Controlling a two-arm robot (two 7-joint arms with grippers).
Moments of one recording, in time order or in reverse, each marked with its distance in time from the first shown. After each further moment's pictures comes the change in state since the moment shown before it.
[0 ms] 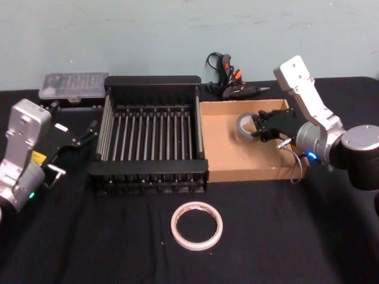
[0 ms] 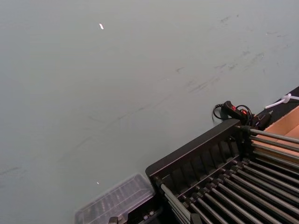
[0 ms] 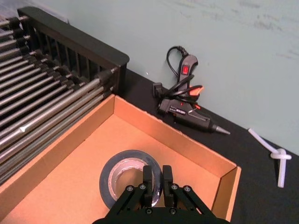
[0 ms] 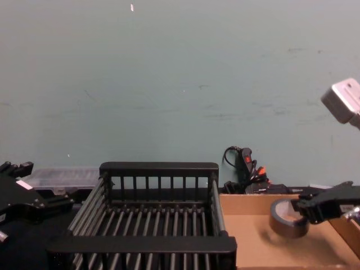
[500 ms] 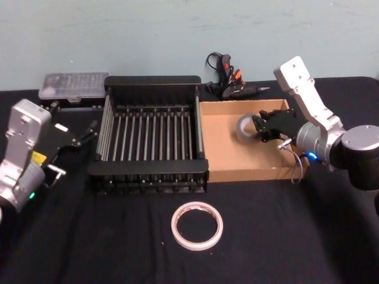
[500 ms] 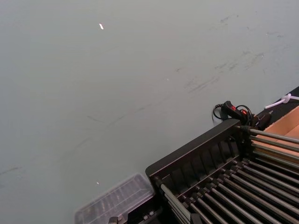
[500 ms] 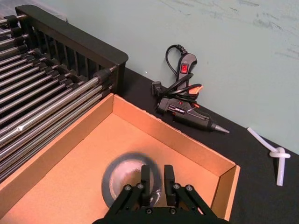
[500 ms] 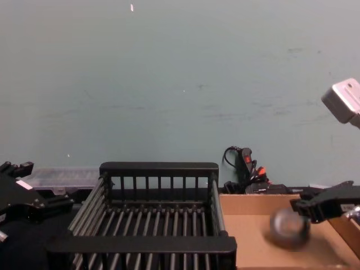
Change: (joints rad) left arm 0.000 0.000 0.000 0.000 0.000 0.000 0.000; right arm 0.000 0.000 0.002 0.001 -0.003 0.002 -0.001
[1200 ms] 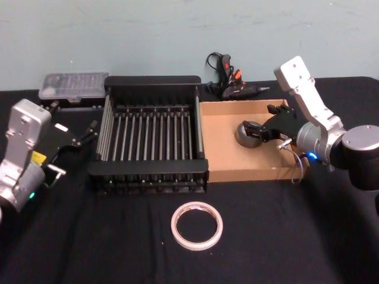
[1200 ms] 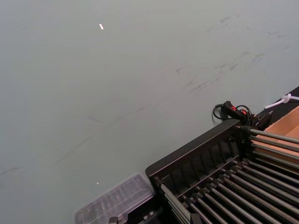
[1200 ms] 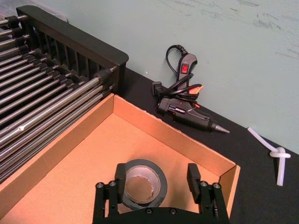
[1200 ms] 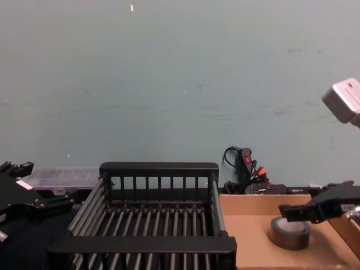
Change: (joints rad) left arm 0.000 0.000 0.000 0.000 0.000 0.000 0.000; right arm -0.001 0.002 0.000 -0.003 0.003 0.001 0.001
